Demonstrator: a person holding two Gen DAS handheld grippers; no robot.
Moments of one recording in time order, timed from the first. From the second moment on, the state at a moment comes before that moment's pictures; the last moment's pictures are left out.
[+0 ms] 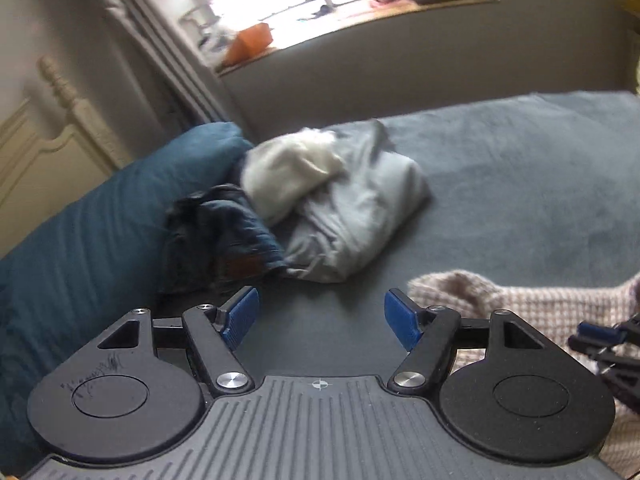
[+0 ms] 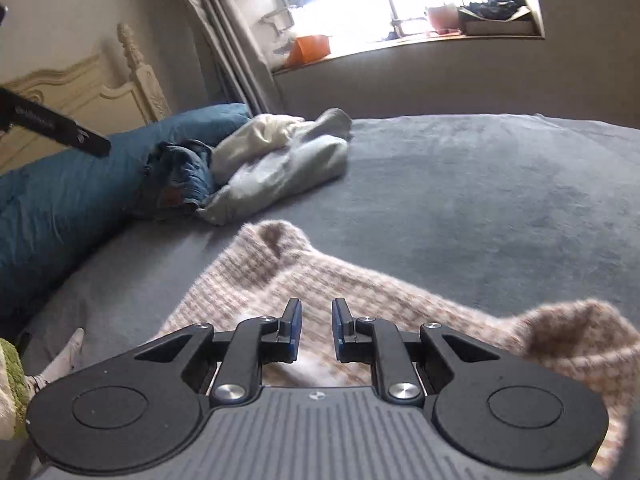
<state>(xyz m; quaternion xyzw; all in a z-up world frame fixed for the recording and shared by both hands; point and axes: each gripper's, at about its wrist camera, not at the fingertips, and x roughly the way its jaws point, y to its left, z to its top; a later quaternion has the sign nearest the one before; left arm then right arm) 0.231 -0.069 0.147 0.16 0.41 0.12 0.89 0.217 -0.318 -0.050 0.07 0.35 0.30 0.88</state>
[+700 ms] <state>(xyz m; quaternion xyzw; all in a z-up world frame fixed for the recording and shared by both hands) 0.102 0.083 0.304 -0.08 0.25 0.27 0.93 0.218 -0.360 -0.035 0.07 0.40 0.22 0.89</state>
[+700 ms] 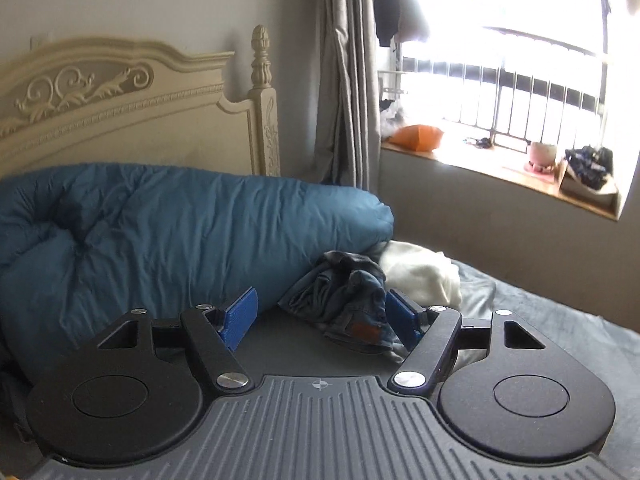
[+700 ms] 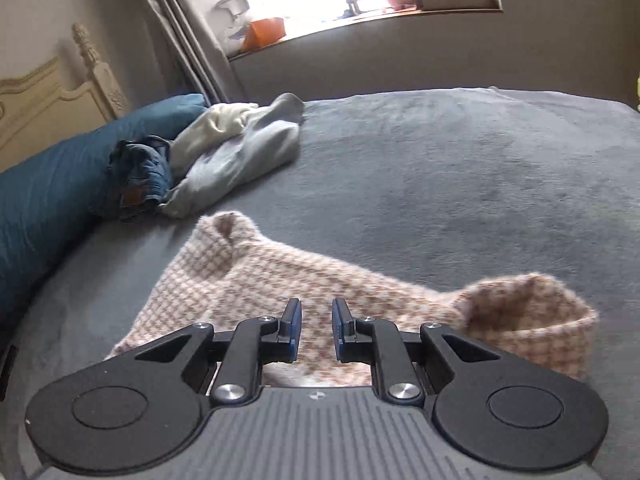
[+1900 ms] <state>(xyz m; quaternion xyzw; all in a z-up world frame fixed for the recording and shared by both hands) 0.021 0.133 -0.060 -0.20 0.58 -0.22 0.76 0.208 -0.324 -0.104 -0.03 0.43 0.20 0.88</state>
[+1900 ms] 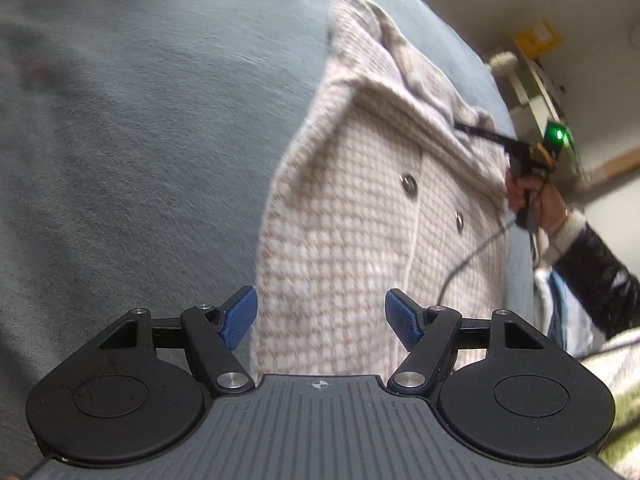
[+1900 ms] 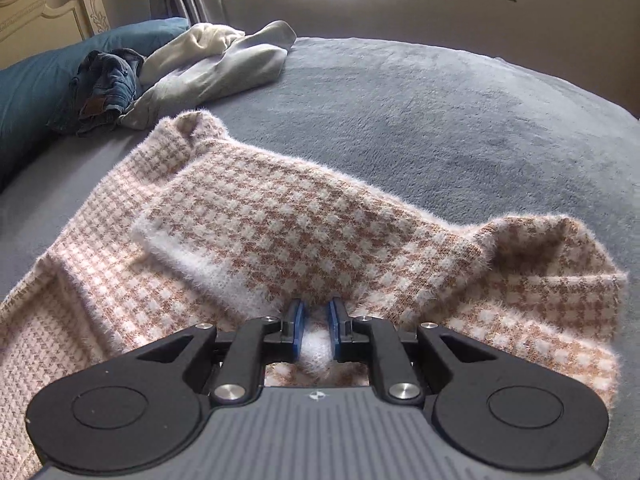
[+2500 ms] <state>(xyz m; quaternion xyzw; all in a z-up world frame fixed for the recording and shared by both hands) 0.002 0.124 -0.092 -0.20 0.60 -0.25 0.73 0.059 -0.394 -0.037 0.13 0.36 0.34 0.86</state>
